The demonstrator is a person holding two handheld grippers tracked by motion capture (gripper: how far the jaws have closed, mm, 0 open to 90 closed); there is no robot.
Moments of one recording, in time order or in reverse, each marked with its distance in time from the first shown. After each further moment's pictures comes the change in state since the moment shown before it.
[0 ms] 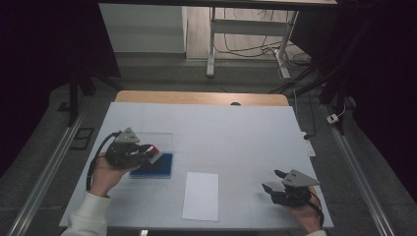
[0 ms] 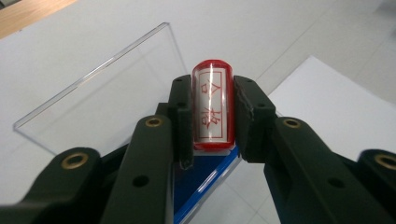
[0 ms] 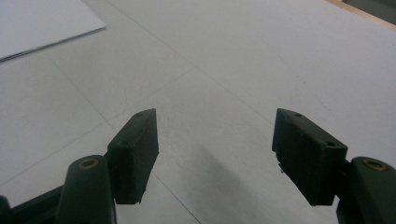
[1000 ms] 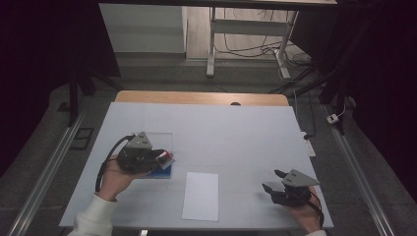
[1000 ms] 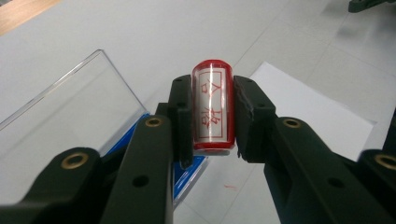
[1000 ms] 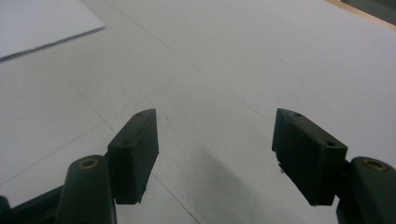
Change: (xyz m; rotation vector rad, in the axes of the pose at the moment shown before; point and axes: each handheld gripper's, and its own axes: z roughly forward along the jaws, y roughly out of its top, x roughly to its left) left arm -0.030 0.015 0.007 -0.008 -0.092 0.076; right arm 0.000 0.000 0.000 0.000 -0.004 0.001
